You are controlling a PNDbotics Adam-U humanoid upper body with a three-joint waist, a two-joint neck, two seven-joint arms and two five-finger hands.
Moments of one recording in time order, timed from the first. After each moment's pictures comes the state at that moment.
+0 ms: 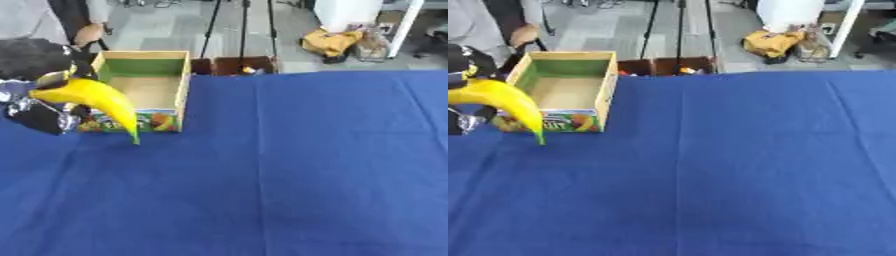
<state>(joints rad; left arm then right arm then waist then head) -1.01 0.82 -0.44 -1.64 -0.86 0.12 -0.71 -0.19 -0.60 -0.20 -1.99 0.37 -0.48 -0.59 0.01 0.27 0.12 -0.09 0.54</state>
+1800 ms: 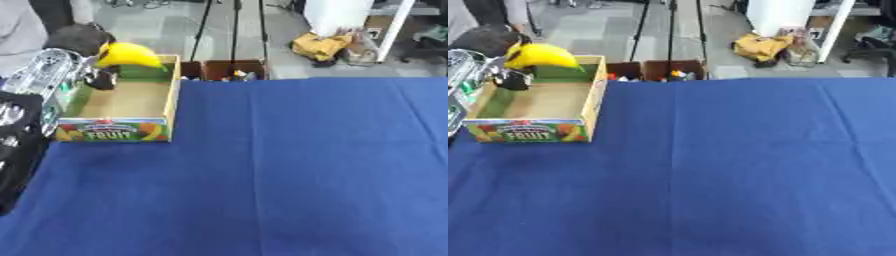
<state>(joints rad) -1.32 0.37 -0.15 -0.81 -1.37 0.20 -0.30 -0.25 -0.61 -0.18 -1.99 0.38 -0.51 -0.57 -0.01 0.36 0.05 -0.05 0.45</state>
